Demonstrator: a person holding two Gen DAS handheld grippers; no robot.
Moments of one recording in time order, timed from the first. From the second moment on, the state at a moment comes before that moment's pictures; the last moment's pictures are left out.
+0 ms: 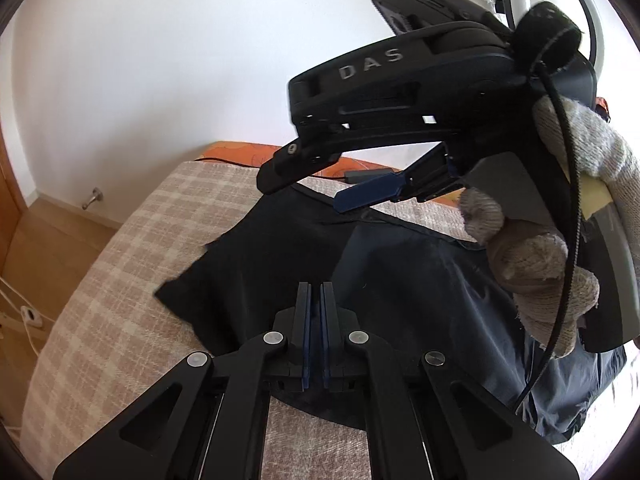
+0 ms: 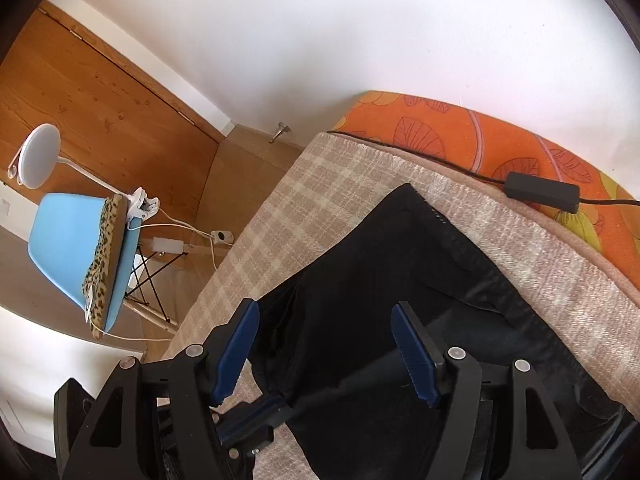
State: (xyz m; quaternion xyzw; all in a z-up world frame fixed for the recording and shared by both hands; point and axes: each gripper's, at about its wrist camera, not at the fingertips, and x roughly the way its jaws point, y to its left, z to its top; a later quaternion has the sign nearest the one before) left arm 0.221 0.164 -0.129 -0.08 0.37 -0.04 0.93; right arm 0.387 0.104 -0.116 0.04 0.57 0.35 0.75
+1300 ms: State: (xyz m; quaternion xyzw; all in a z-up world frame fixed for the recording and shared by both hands) left arm 0.237 0.175 -0.145 -0.07 0.41 -0.04 0.91; right arm 0.408 0.125 -0.165 0.04 0.61 0.28 0.74
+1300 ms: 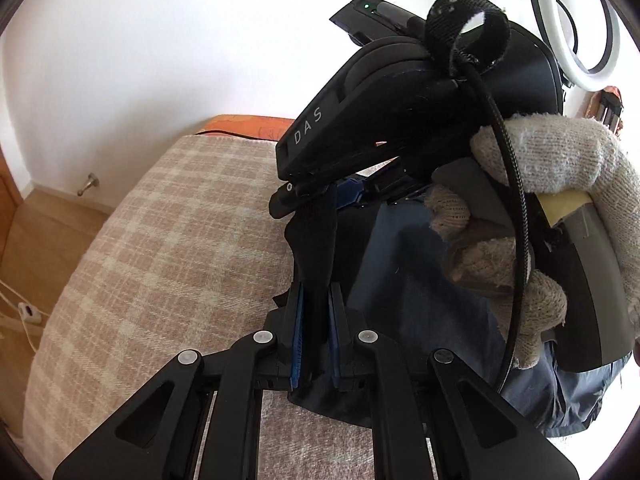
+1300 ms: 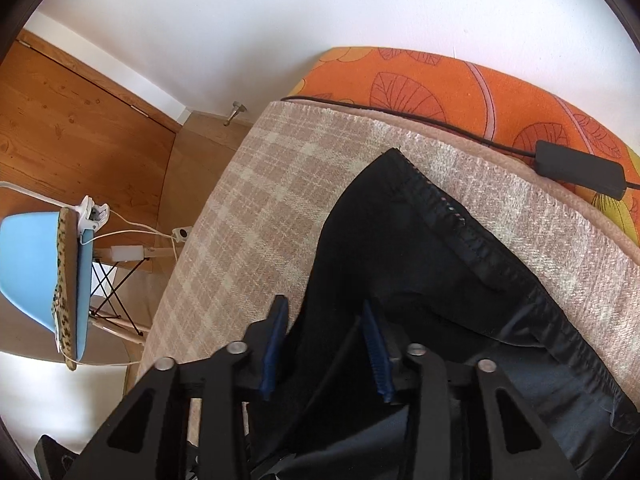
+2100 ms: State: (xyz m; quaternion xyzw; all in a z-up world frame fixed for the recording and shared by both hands) left arm 0.198 0.086 -0.068 -0.08 0.38 -0.12 0.91; right arm 0.338 -0.001 -0.042 0.03 0.50 0.28 0.82
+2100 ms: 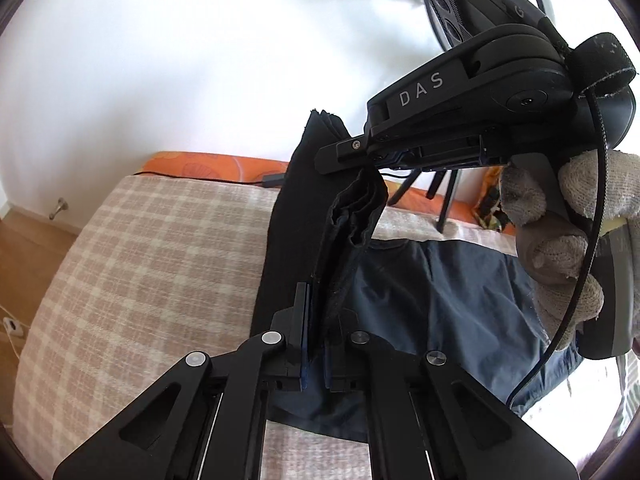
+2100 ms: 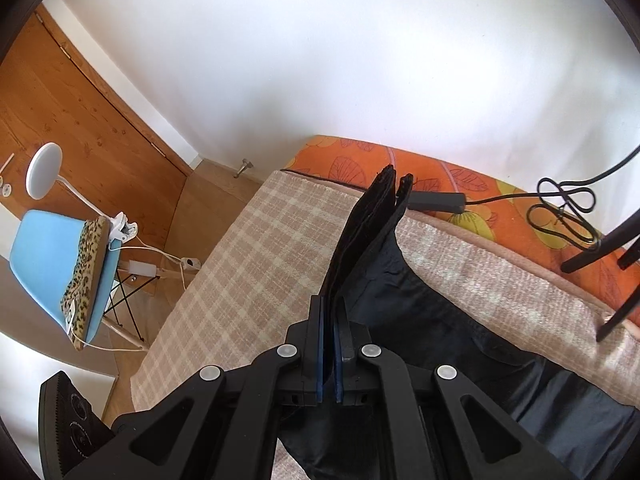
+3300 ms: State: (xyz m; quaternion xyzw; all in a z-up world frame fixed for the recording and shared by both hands) left arm 0.151 -0.050 -0.095 -0.02 0.45 -0.16 0.88; right arm 0.193 -0.380 -0.110 0.12 0.50 0.09 0.85
